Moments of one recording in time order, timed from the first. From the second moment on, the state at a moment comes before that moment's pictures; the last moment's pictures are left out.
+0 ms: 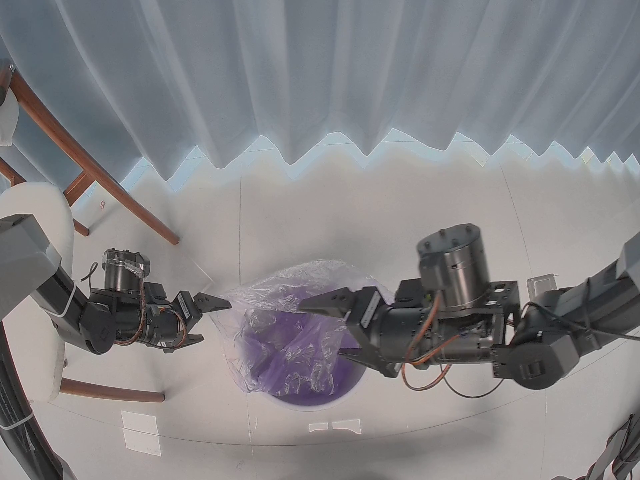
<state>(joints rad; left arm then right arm) -0.10 2.03 -0.73 -0.60 -0.49 -0.76 0.80 1.89 -0.93 -0.45 0.23 1.22</state>
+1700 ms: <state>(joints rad) -0.07 2.06 -0.71 -0.60 -0.47 -0.69 0.73 2.05 -1.03 -0.09 0.19 1.18</state>
